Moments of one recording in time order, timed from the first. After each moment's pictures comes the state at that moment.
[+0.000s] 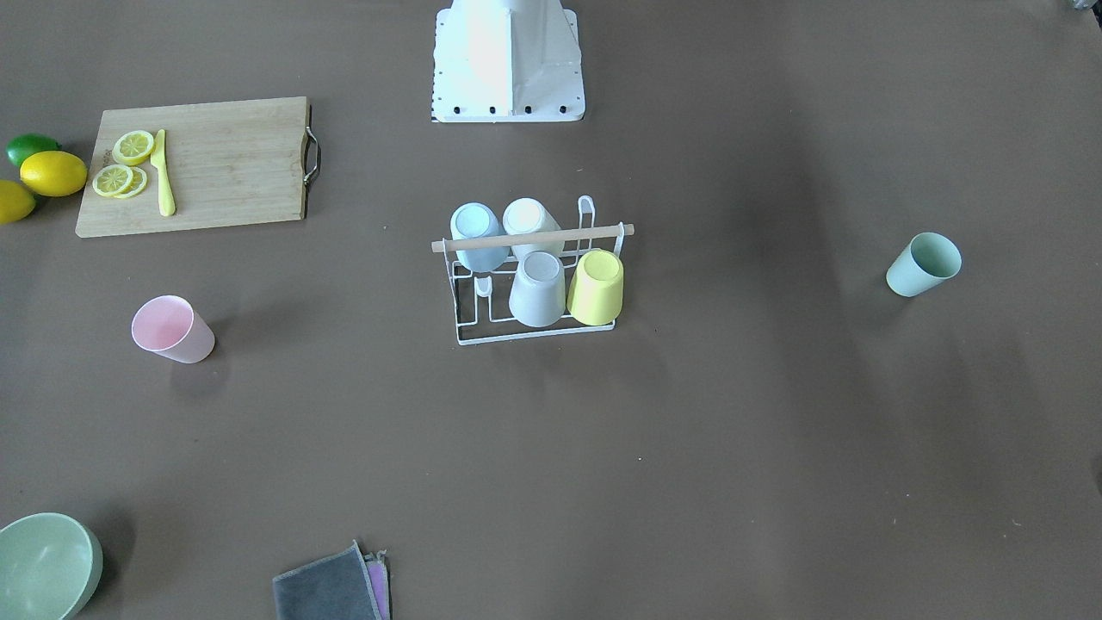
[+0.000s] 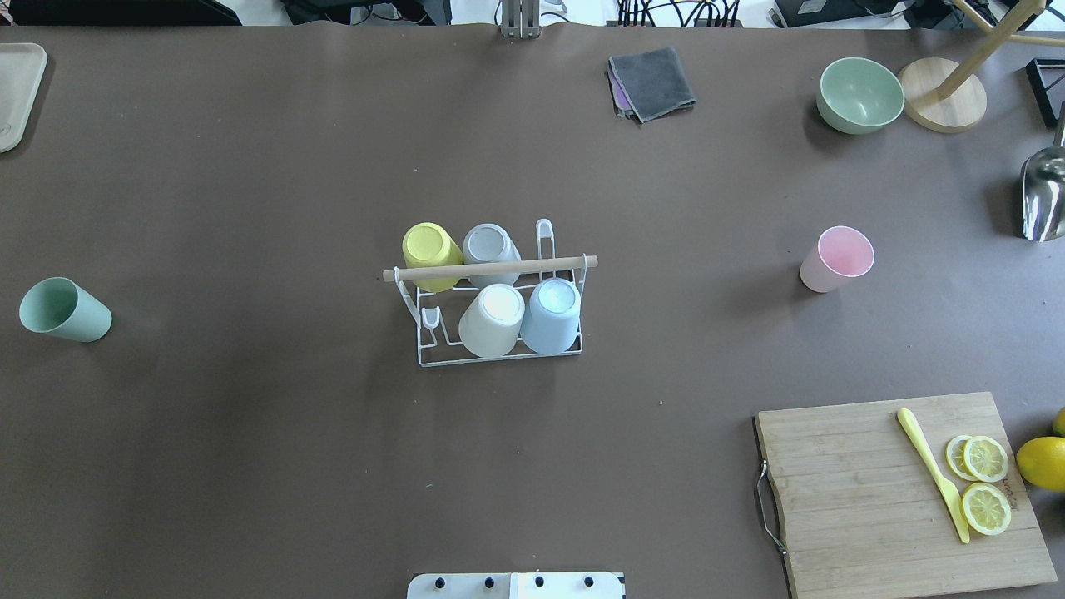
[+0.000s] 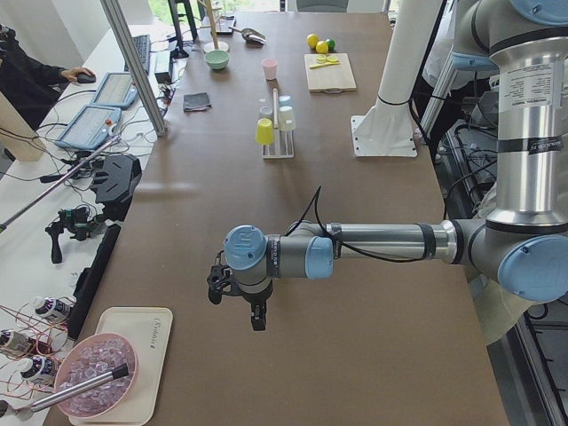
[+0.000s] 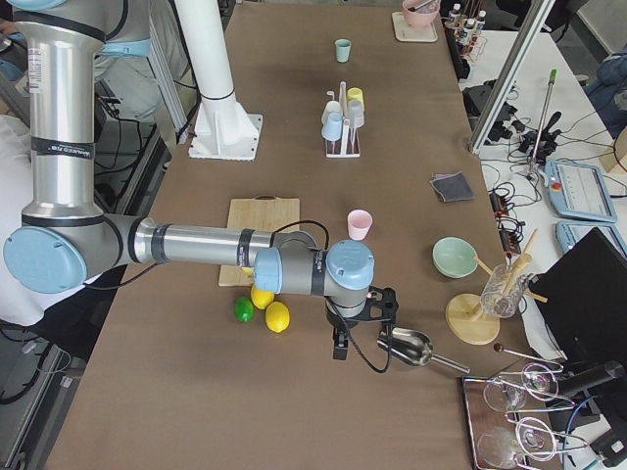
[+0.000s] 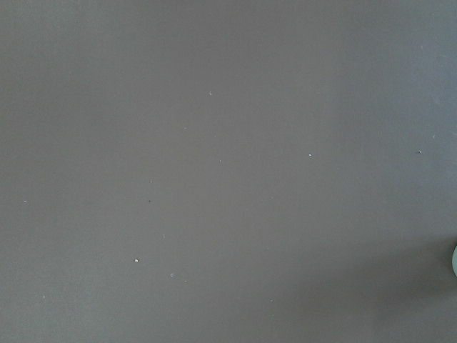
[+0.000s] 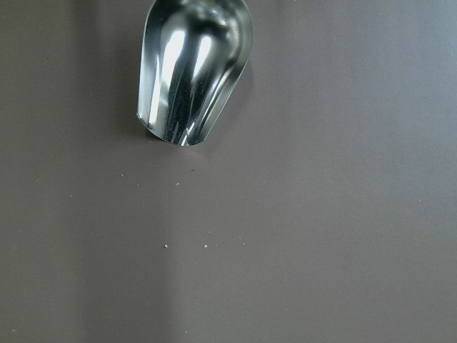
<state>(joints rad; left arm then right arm) -1.56 -1.49 -1.63 -1.58 -2.36 -0.06 1.60 -1.64 1.62 -1.55 2.31 0.04</state>
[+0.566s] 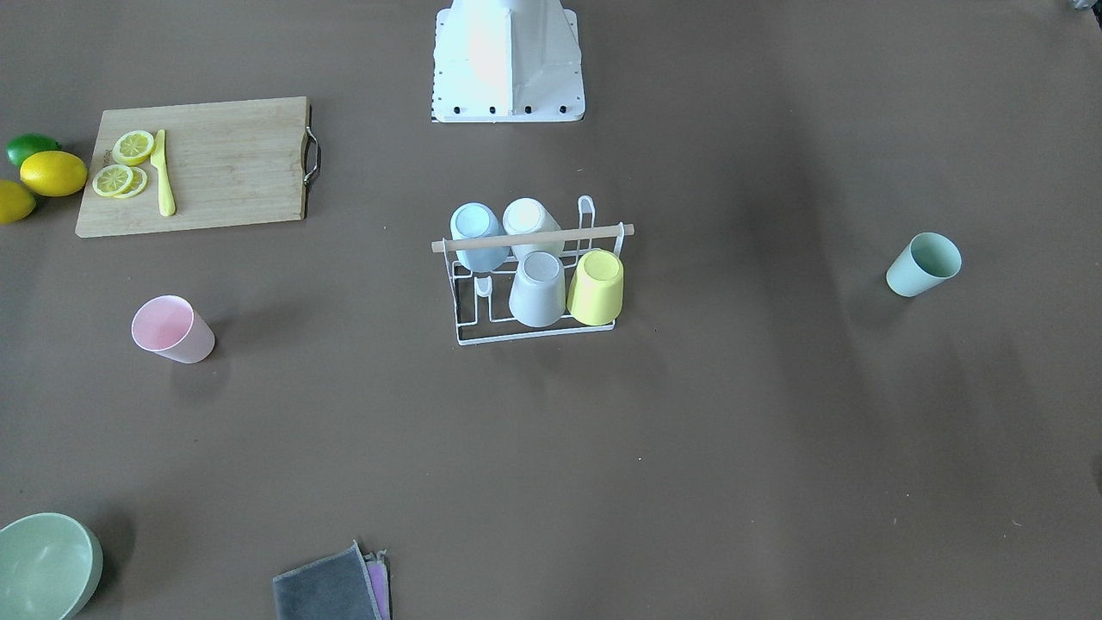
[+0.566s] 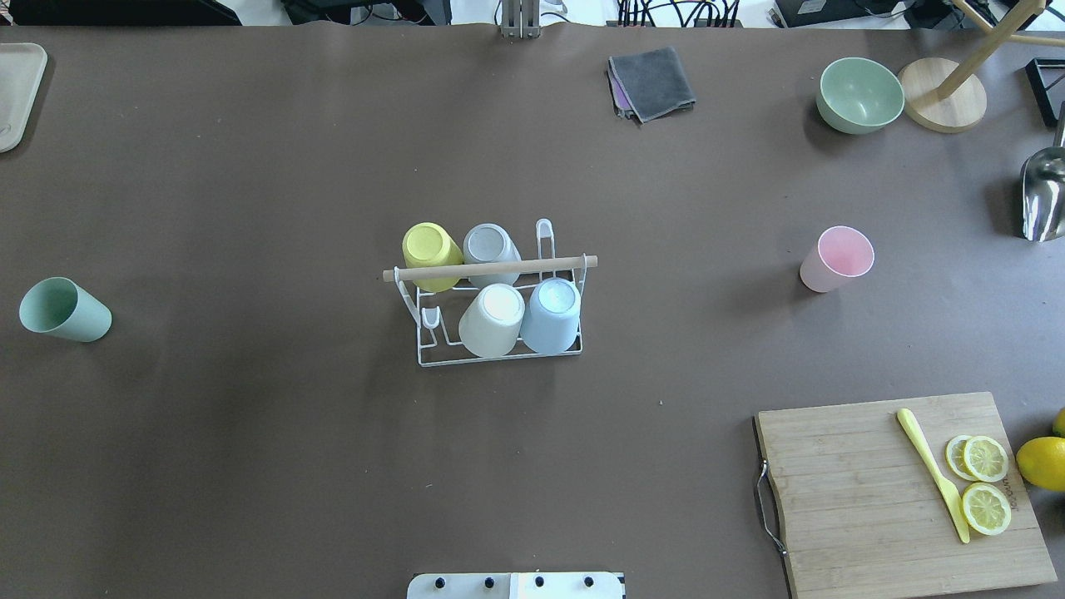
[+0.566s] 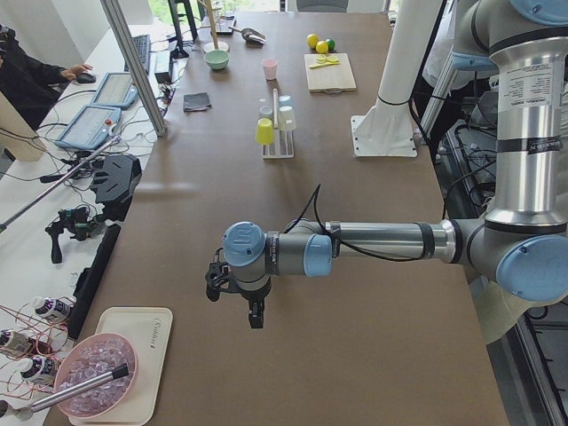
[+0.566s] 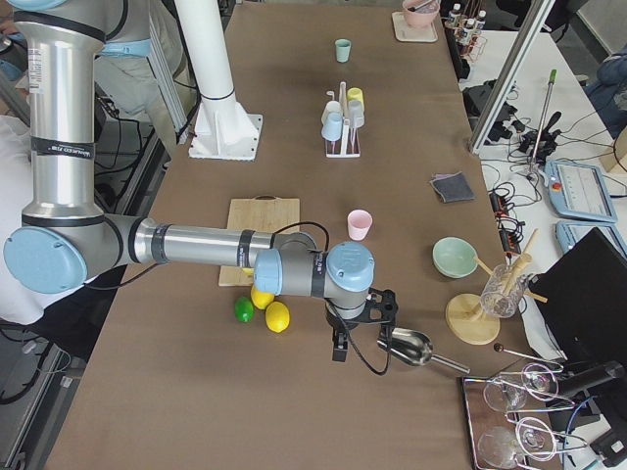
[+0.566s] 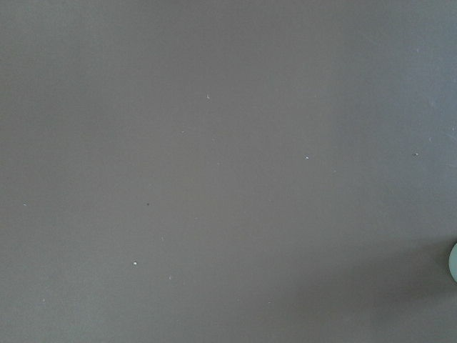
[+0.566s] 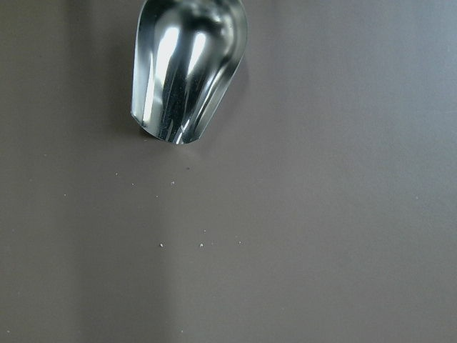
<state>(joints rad) -1.56 -1.50 -1.64 -1.58 -2.35 -0.06 1.60 -1.64 1.62 -1.55 2.31 0.04</state>
